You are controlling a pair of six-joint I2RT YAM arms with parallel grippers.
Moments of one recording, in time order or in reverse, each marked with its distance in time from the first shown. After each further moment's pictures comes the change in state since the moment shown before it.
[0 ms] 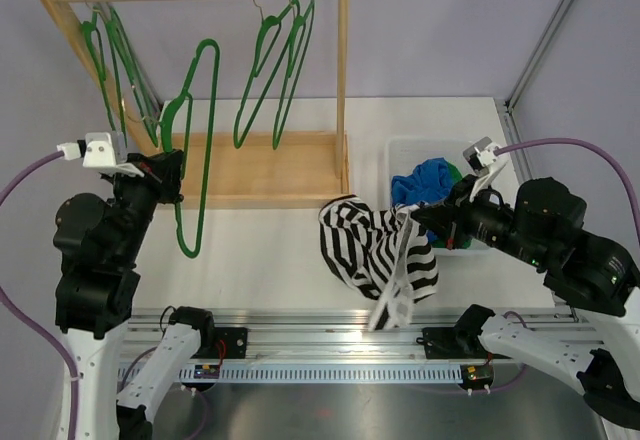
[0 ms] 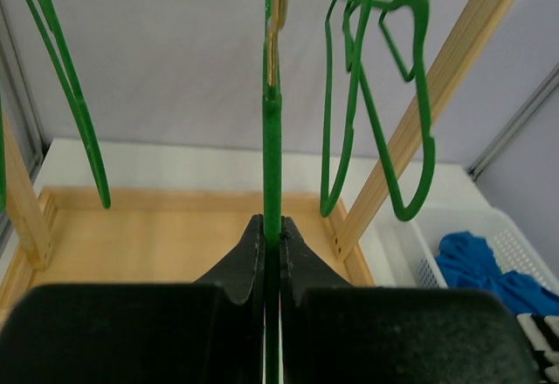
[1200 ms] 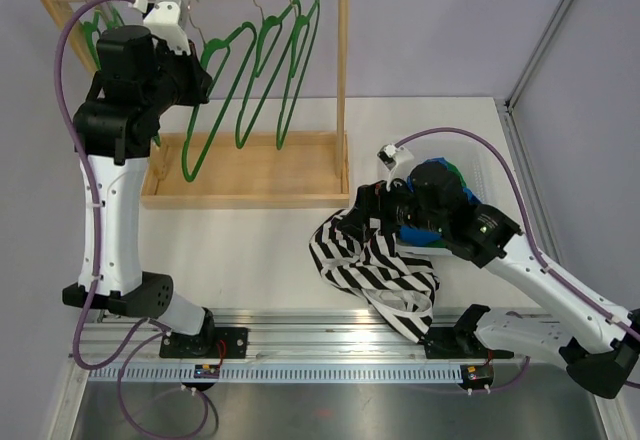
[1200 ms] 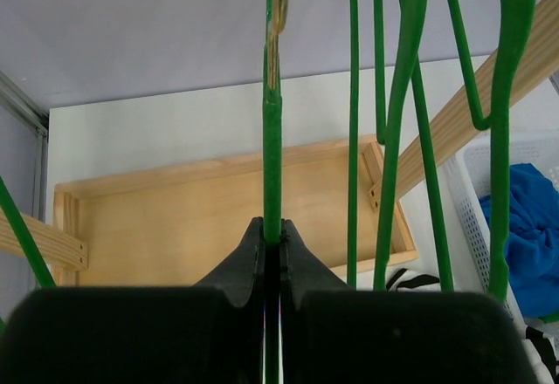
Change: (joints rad) left arm 0.000 0.857 0.955 -0.510 0.076 0.166; right arm 0.000 0.238 -0.325 0.397 -0.154 0.148
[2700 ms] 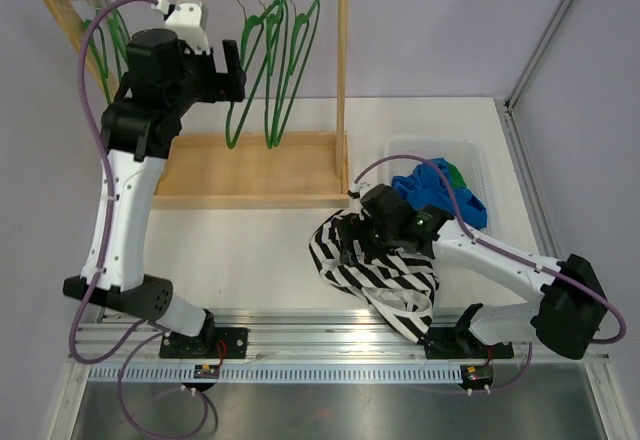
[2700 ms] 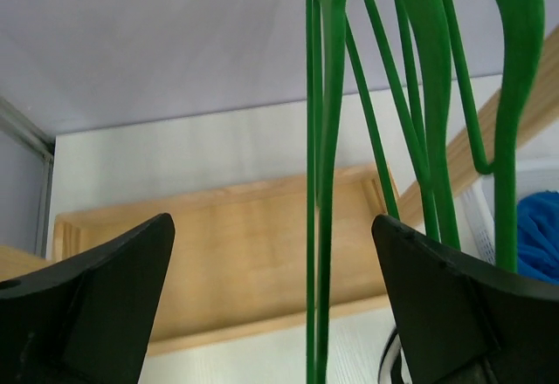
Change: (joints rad) left arm -0.089 0.069 -0.060 0.174 -0.122 0.014; right arm 0.024 0.229 -0.178 -0.037 0.074 -0.035
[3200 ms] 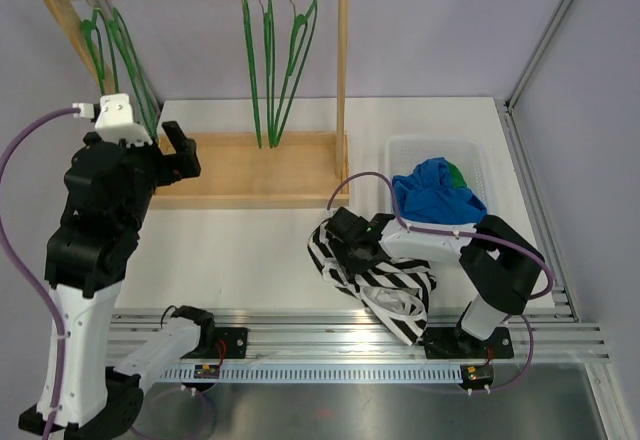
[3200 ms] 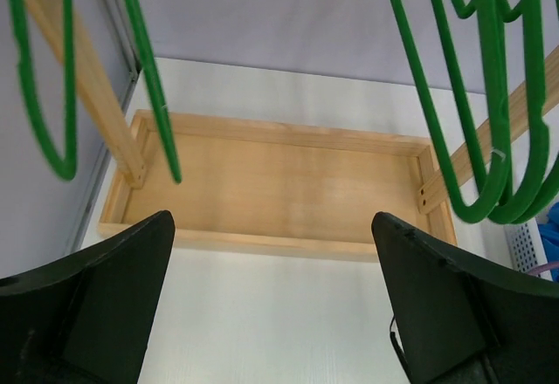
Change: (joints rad) left arm 0.000 -0.626 -0.575 0.011 -0.220 -0.108; right arm 0.129 0.396 0.026 0.029 0.212 -0.002
